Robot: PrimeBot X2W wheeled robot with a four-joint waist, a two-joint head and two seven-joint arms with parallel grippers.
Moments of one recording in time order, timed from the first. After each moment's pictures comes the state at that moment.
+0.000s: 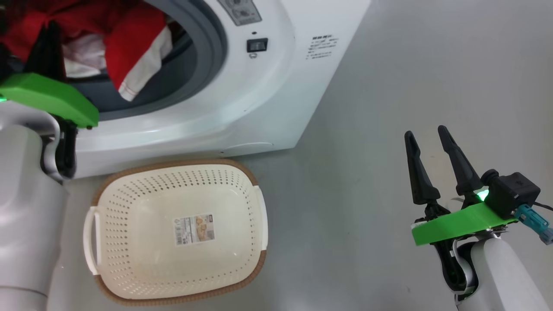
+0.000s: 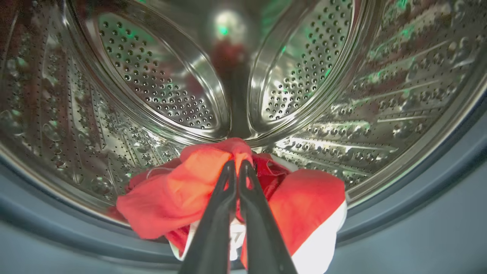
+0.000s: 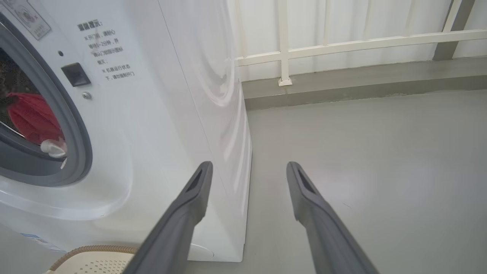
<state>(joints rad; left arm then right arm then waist) -1.04 0.28 -0.26 0.92 -0.56 -0.03 -0.25 -0.27 -0.04 0.04 0.22 0.36 0.12 -0.26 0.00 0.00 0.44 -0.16</state>
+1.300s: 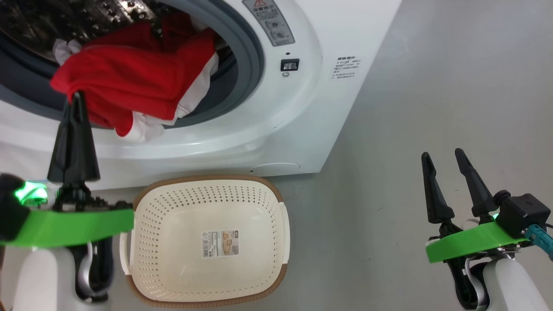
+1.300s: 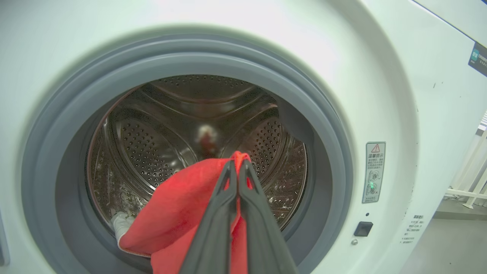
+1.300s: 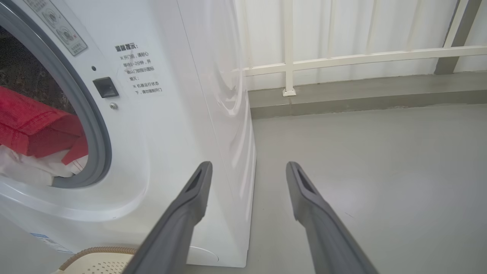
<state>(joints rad) -0.41 0.07 0.09 0.07 -0.37 -0.12 -0.25 -0.18 -0.04 -0.03 0.22 0.31 0.12 -0.26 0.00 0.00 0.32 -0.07</state>
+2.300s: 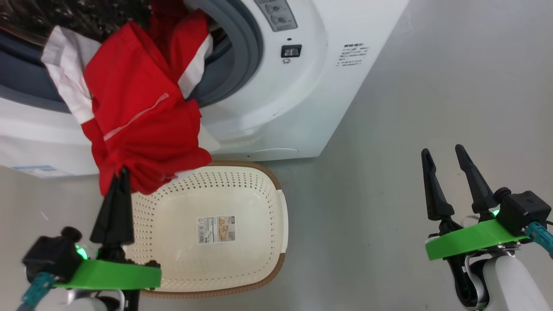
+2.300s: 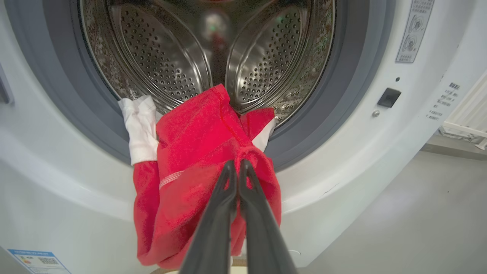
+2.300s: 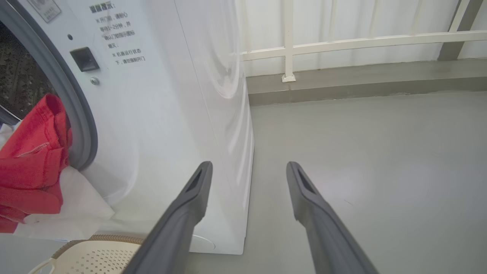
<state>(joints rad) -0.20 0.04 0.06 0.10 -0.30 -0.12 -0.26 -0.19 -0.04 -0.03 0.21 0.31 0.12 -0.26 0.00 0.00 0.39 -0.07</state>
